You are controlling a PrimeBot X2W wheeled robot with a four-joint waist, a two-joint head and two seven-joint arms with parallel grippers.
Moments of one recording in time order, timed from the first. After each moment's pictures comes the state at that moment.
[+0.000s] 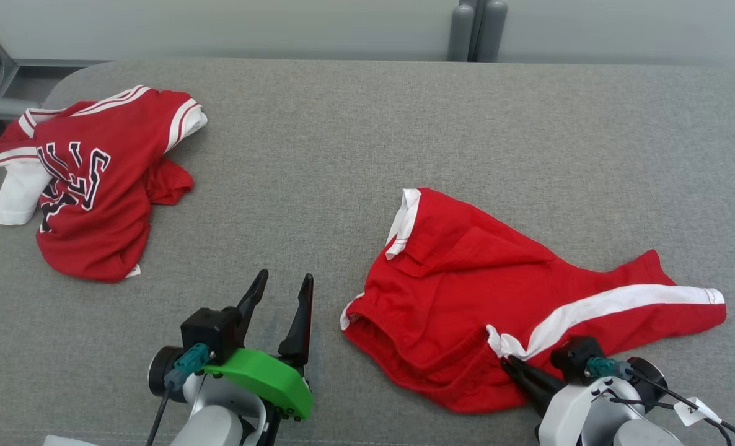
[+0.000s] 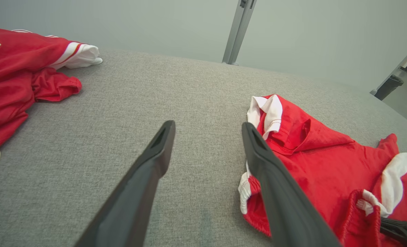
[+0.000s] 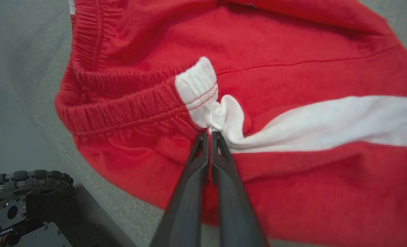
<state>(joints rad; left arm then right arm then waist) -0.16 0.08 -0.52 0.23 -0.52 0.11 -0.22 -0.05 -0.31 0.63 0.32 0.33 0.11 -0.01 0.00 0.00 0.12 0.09</state>
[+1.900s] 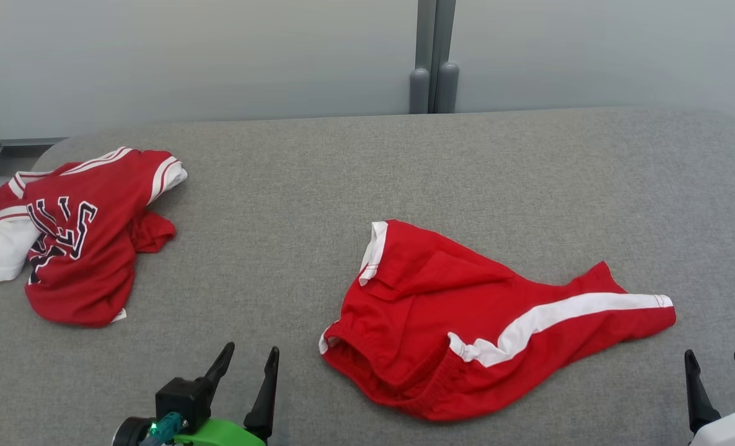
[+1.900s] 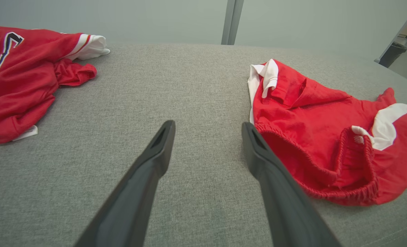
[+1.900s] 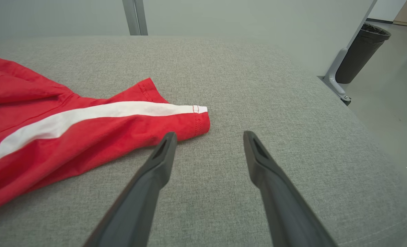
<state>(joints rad) 0.01 0.18 -0.51 0.23 -0.49 0.11 -0.24 0.24 -0.34 0.11 0.26 0.35 -0.12 -0.25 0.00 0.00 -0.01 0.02</state>
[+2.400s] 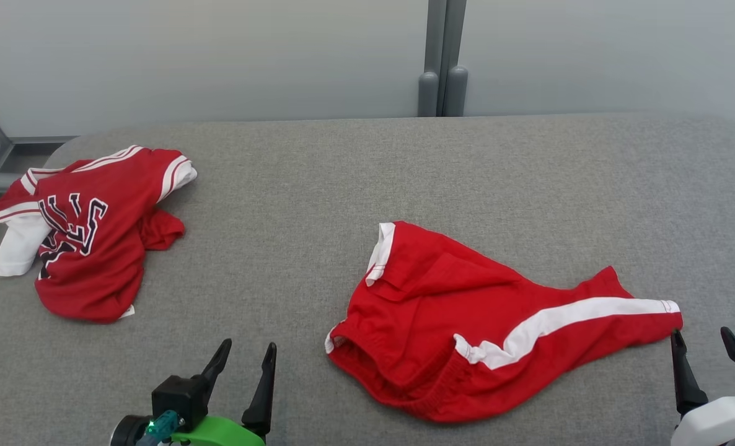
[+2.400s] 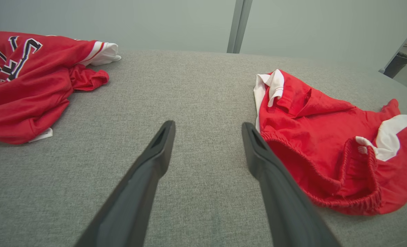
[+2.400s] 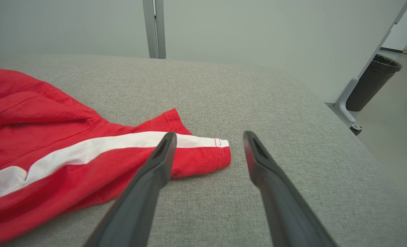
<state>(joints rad) 0.01 0.18 -0.49 0.22 -0.49 0.11 -0.24 0.21 -0.34 0.11 0.20 0.29 -0.13 -0.25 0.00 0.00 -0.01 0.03</state>
